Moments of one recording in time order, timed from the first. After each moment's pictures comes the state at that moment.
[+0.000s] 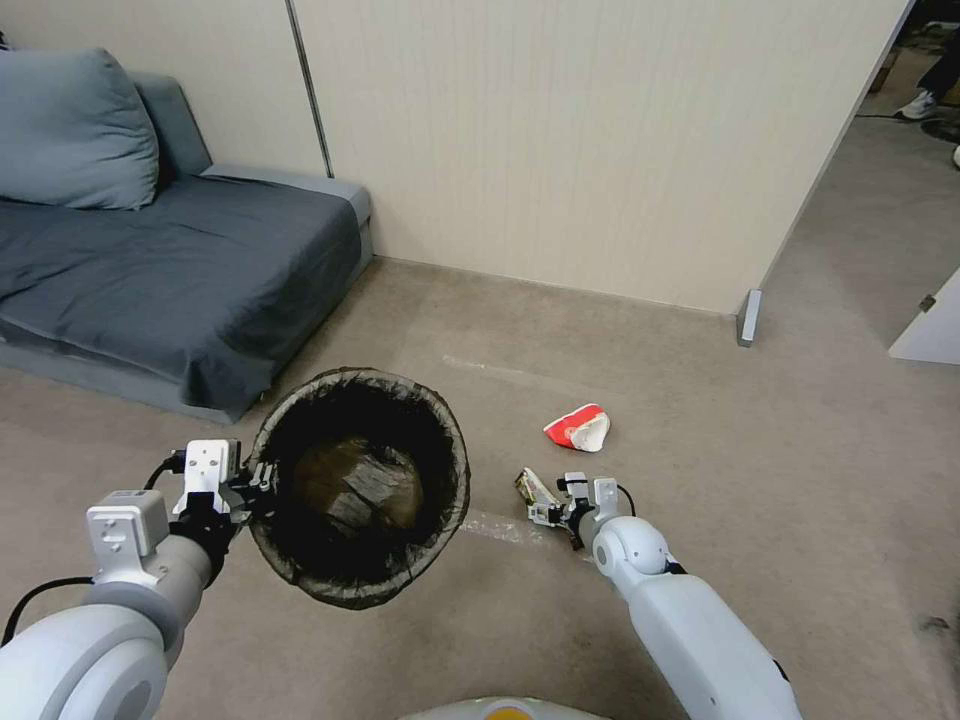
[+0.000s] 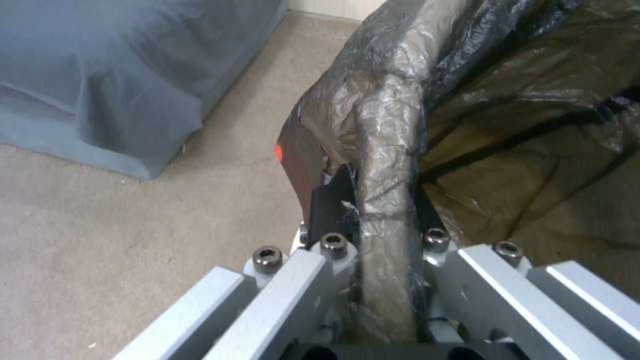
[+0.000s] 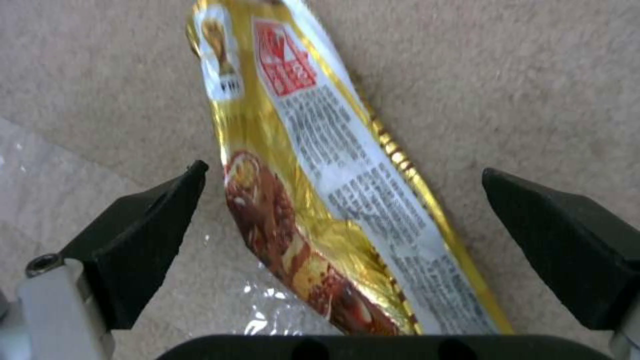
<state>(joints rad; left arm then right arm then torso) 1.72 -1.19 -0.84 -2.50 -0.62 0.74 -0.18 -0.95 1.34 0.09 1.13 0.51 -0.42 0.05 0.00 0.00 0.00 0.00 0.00</state>
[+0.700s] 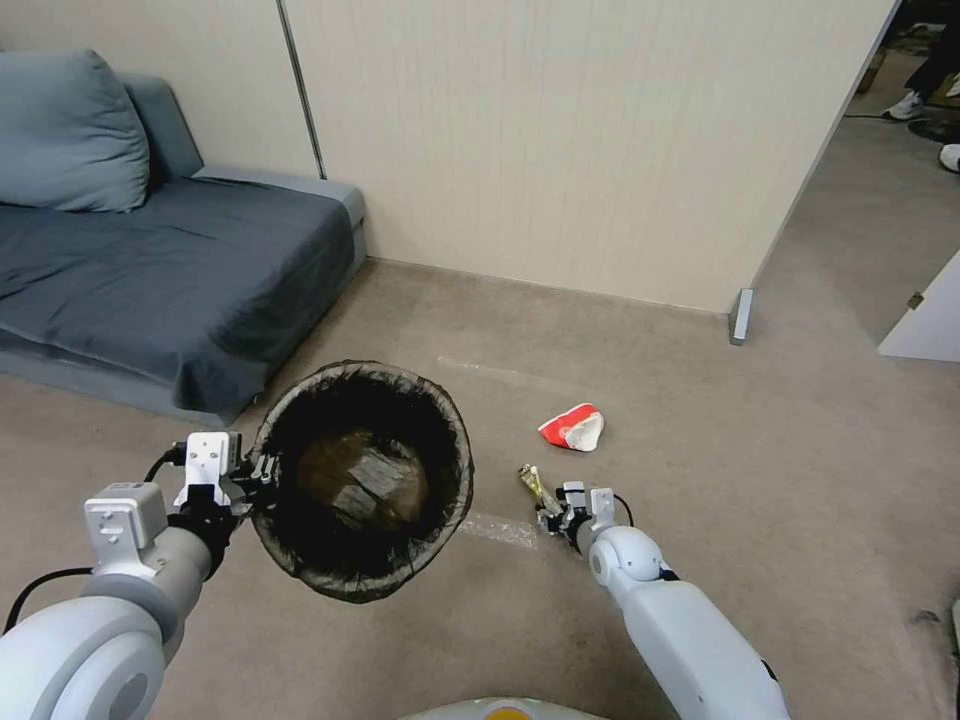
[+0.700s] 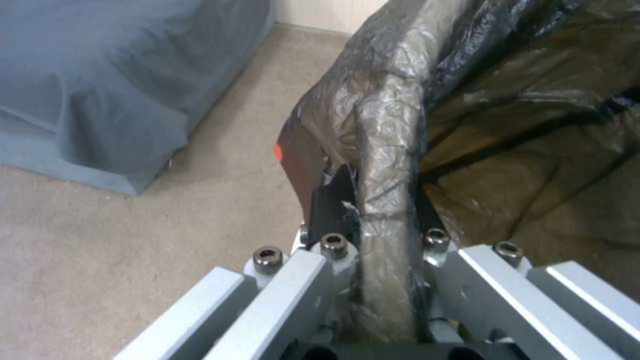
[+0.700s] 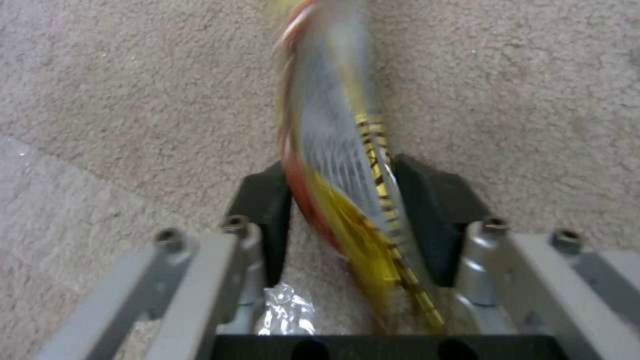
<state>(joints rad) 1.69 -1.18 -0.85 -2.50 -0.64 0.74 -0.18 -0.94 1.36 0.08 1.08 0.50 -0.40 0.03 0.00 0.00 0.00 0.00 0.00</state>
